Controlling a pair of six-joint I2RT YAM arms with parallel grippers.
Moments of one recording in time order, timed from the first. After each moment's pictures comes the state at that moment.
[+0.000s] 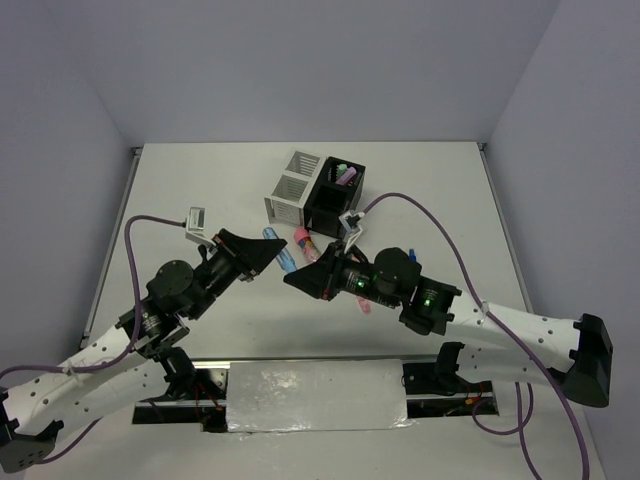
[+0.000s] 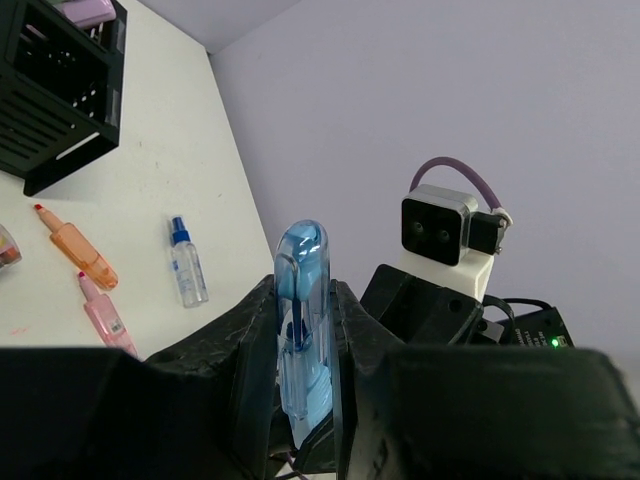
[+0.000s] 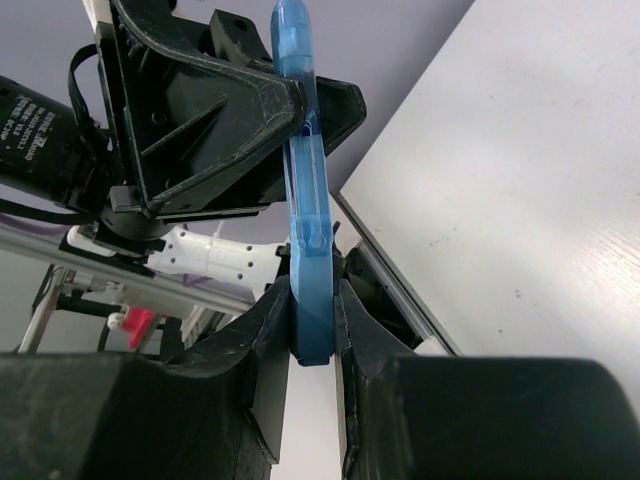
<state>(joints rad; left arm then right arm) -0.86 0.63 0.64 0.07 -0.24 -1.08 1.10 0.99 0.75 0.21 -0.02 0.88</state>
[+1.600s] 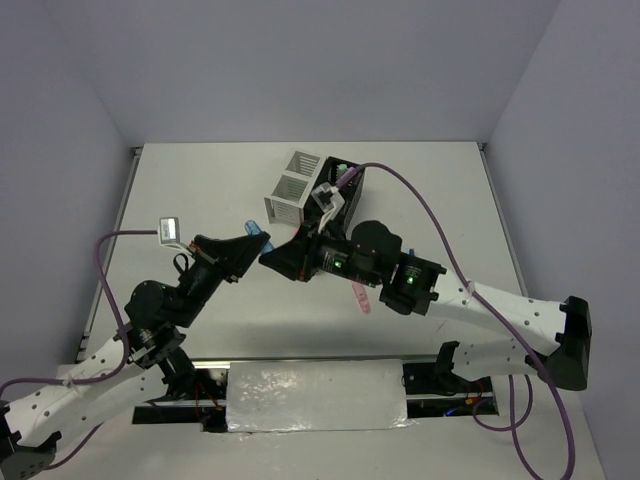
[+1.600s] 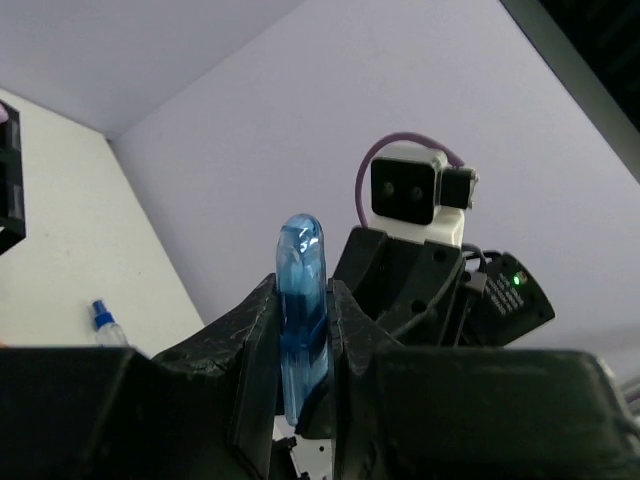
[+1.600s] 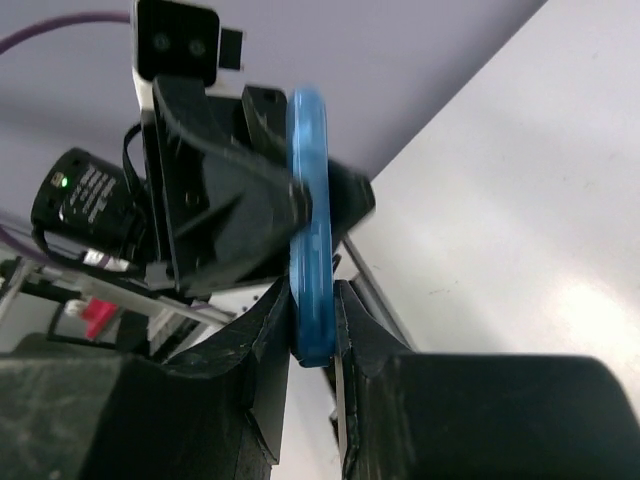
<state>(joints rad) -0.85 0.51 0.51 0.35 -0.20 -1.03 1.12 1.14 1.01 0.13 -0.02 0.73</state>
